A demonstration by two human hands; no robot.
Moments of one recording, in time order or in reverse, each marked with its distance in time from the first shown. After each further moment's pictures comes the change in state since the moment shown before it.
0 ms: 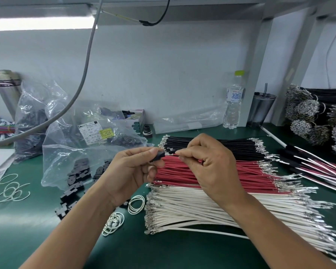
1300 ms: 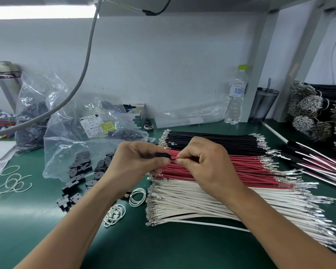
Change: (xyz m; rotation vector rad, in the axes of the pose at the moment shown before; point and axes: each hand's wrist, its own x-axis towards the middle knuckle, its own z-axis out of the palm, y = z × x) left_hand -0.008 -0.003 0.009 0.562 0.110 0.273; right_hand 0.000 -0.007 0.001 0.030 -0.220 0.125
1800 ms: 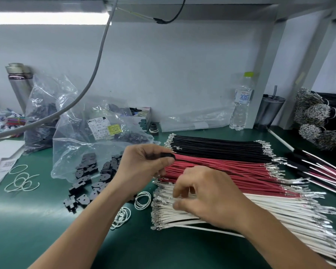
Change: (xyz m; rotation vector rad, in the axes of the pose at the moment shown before) left_hand 0.006 -0.009 0.002 0.013 0.084 -0.010; right_hand -0.018 -0.023 -0.006 -0.239 -0.417 -0.007
